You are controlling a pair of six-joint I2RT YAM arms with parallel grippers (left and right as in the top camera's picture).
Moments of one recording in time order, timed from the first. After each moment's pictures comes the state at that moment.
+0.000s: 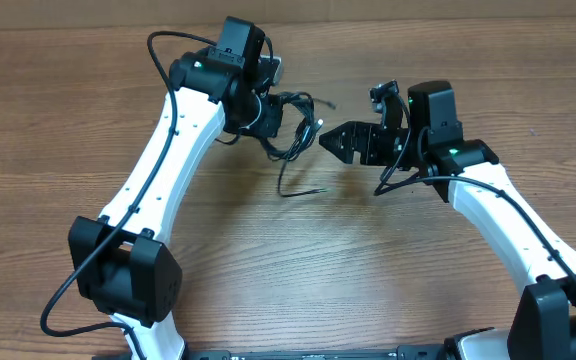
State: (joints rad) left arm -0.34 1.91 1.82 -1.14 0.20 -0.08; right arm 0.24 1.57 1.08 -0.33 -0.63 0.38
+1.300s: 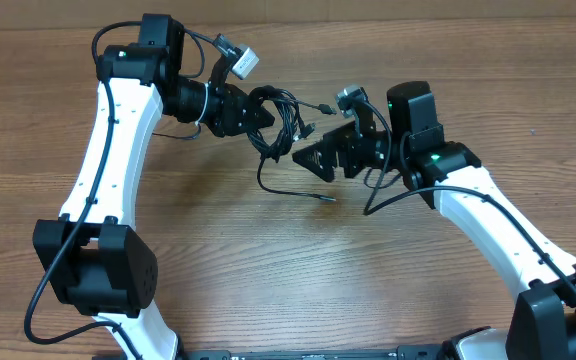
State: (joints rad) left arm -0.10 1.91 1.82 -1.27 1.03 0.51; right arm 0.34 1.57 1.08 -0.19 -0.76 0.16
